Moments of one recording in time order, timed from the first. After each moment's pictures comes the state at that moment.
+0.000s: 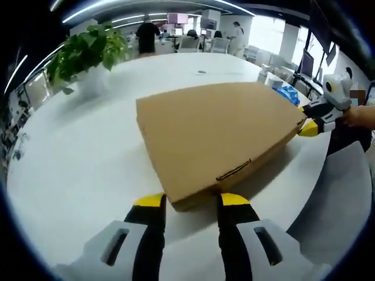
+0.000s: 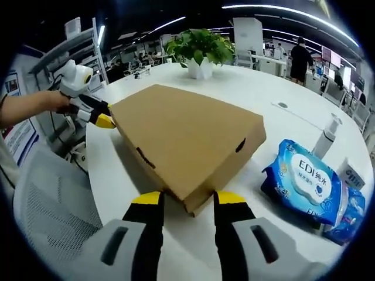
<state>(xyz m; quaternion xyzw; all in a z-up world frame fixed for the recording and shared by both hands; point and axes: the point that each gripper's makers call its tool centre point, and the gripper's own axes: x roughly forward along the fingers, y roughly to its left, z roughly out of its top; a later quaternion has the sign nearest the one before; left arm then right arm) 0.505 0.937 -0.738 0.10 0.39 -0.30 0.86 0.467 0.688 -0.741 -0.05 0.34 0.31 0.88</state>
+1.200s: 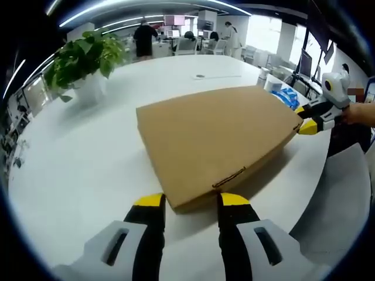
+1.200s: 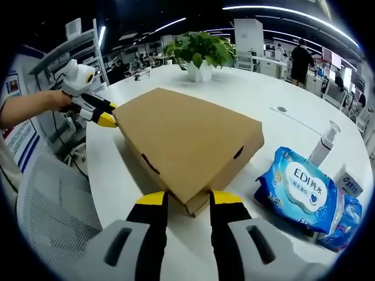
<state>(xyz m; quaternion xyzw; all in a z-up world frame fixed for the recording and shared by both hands) 0.524 0.928 -0.730 0.11 0.39 -0.31 0.86 0.485 0.684 -0.731 -0.06 0.34 0.31 0.88</state>
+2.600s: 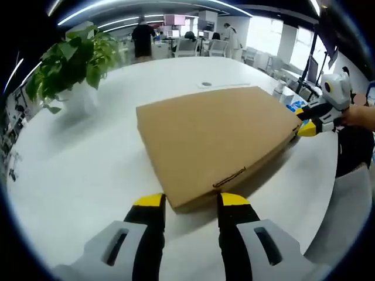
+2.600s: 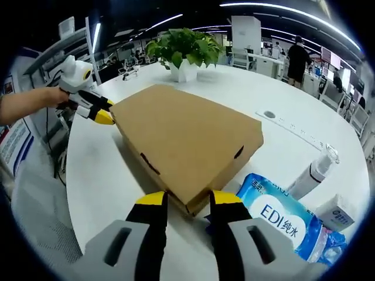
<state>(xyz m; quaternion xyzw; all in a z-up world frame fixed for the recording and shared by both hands) 0.606 0.888 -0.730 0.10 0.39 -0.32 0.86 0.565 0.643 -0.732 -0.06 0.35 0.30 0.88</state>
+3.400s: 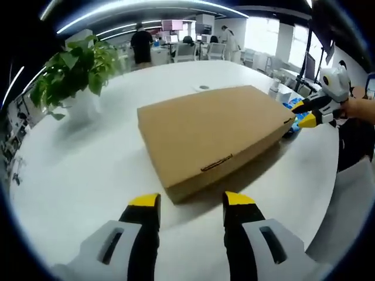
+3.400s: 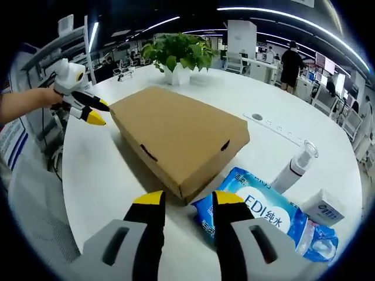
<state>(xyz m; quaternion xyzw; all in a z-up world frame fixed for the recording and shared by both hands) 0.581 0.890 -0.722 0.11 0.37 -0.31 0.87 0.546 0.618 -0.720 -0.09 0.33 0.28 0.90</state>
